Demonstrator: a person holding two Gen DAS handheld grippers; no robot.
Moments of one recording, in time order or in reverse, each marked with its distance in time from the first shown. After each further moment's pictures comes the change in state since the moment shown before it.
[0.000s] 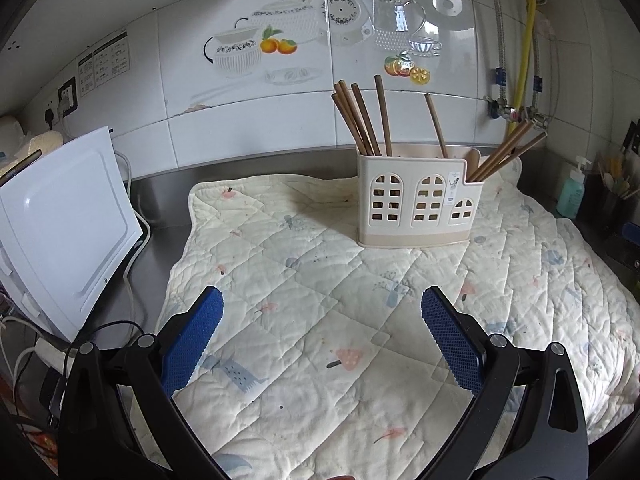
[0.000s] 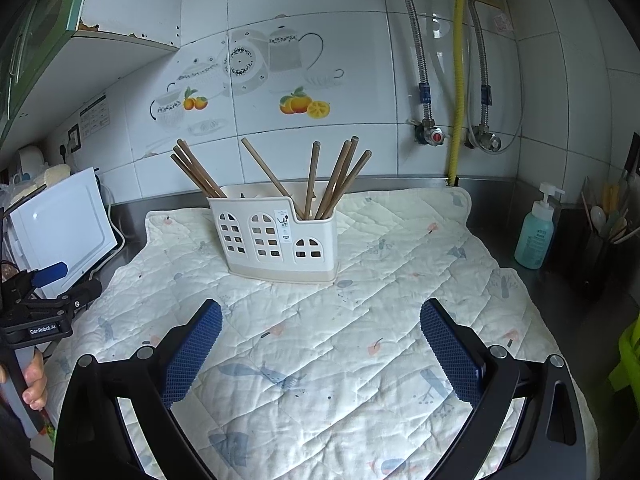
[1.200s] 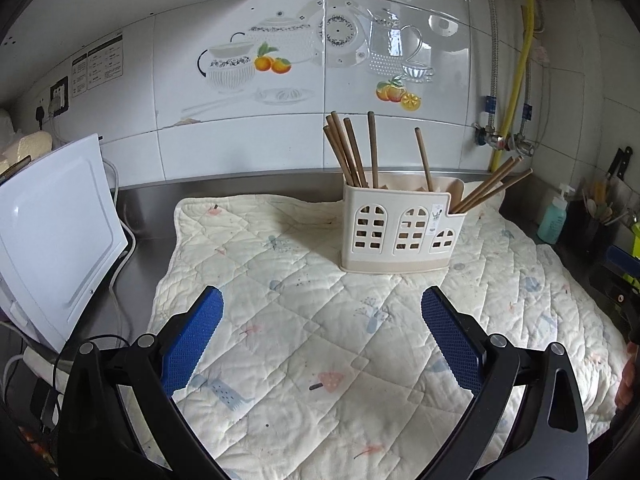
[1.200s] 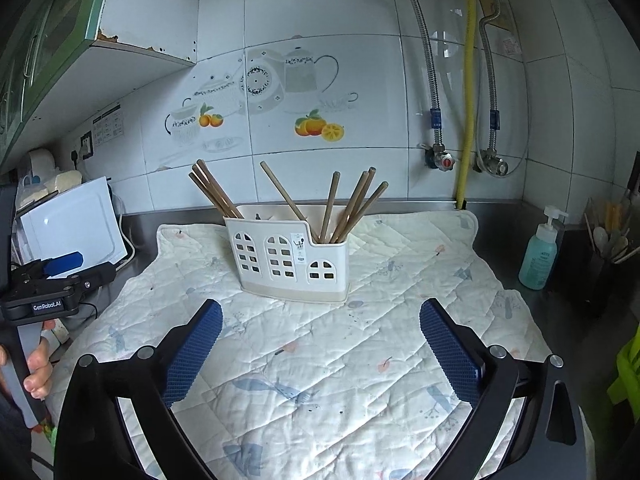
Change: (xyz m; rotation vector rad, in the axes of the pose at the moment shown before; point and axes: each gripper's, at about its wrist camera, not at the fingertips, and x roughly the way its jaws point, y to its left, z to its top) left arm -0.008 0.007 0.021 -0.043 -0.038 -0.074; right arm -0.012 0.010 0.009 -0.021 -0.048 0.017
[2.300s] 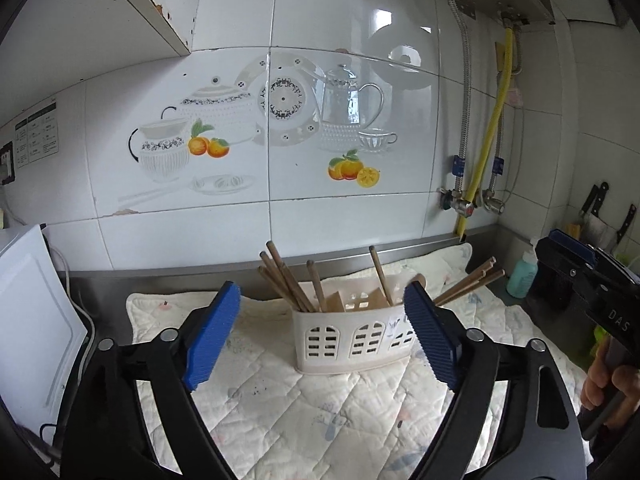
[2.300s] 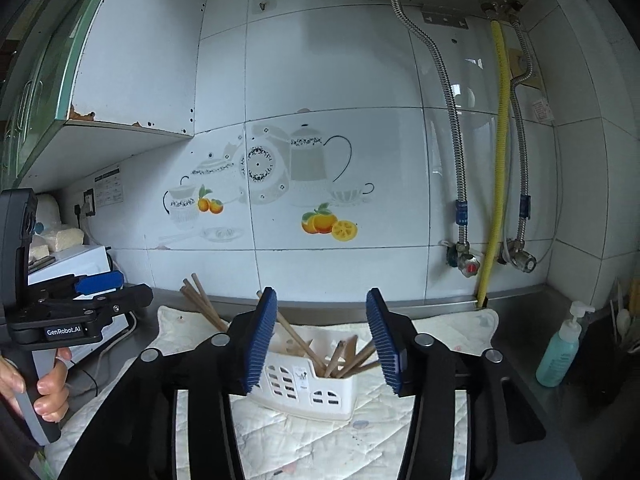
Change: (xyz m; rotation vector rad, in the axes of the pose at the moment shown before) left arm 0.023 -0.033 0.108 0.046 -0.124 -0.141; right arm 0.027 -0.006 0.101 -0.021 -0.206 0.060
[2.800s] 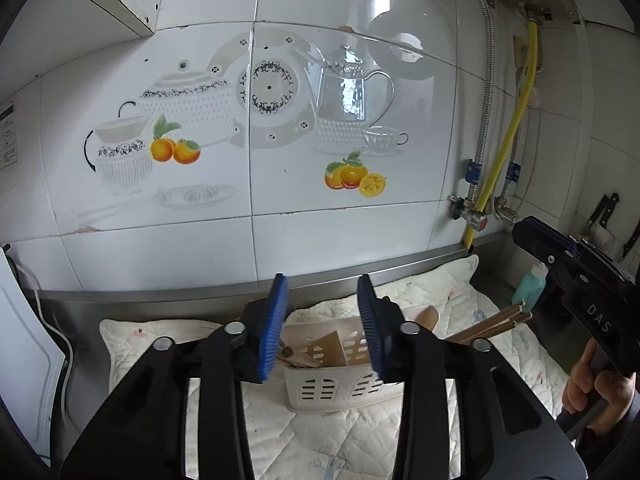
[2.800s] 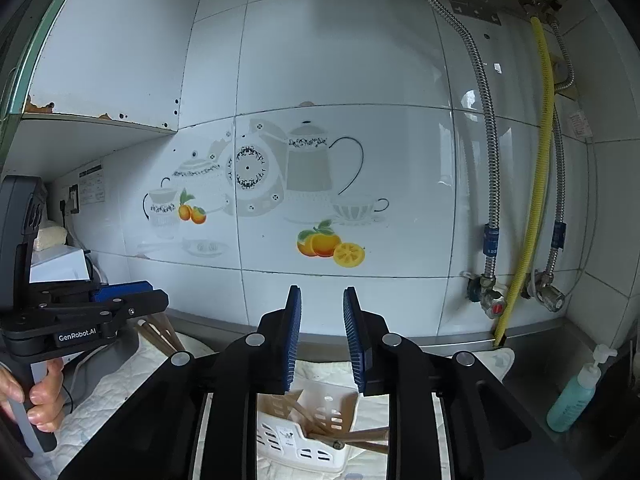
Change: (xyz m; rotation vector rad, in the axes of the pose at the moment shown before) left arm 0.076 0.004 0.046 -0.010 0.045 -0.040; right arm 0.086 -0.003 0.041 -0.046 -0.011 0.006
